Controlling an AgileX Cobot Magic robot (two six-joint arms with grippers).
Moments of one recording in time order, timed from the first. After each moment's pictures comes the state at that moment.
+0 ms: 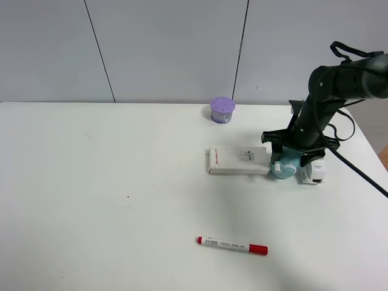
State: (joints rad) left arm 0.01 -0.01 -0.51 0.04 1.05 -0.02; right arm 0.16 1.92 -1.19 0.03 0.81 0.29
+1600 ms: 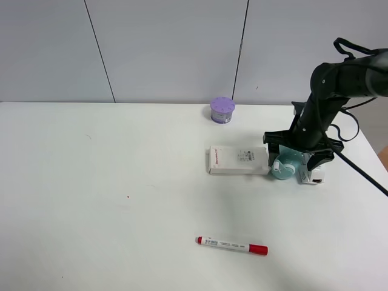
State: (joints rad) left arm 0.01 -0.01 -0.51 0.04 1.05 -0.02; right arm 0.16 1.91 -1.19 0.04 0.88 0.32
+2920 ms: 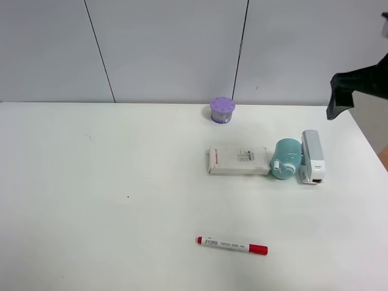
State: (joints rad) left arm 0.01 -0.01 -0.51 0.04 1.05 -0.02; right arm 0.15 1.33 -1.27 -0.15 1.21 0.28
